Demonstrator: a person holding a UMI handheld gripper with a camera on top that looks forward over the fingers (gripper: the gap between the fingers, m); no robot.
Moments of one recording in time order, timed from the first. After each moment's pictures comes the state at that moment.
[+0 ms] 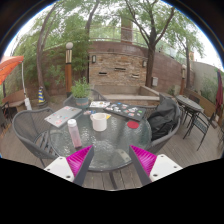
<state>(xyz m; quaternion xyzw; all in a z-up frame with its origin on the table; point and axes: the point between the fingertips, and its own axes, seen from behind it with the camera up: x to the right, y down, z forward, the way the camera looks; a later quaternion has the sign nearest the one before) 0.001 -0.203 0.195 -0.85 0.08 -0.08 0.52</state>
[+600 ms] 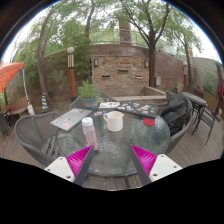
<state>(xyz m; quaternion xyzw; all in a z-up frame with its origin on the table) -0.012 -0.164 0.119 -0.83 0.09 -0.04 0.54</state>
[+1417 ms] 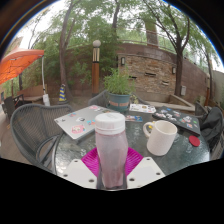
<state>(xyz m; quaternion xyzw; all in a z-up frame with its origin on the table) -0.185 0.090 0.062 -0.83 -0.03 0.00 0.55</state>
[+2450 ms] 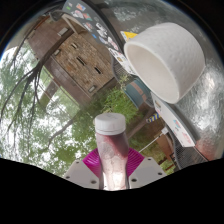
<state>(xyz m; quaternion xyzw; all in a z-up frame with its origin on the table) -0.127 0.184 0.243 -0.36 0.51 0.76 0.21</state>
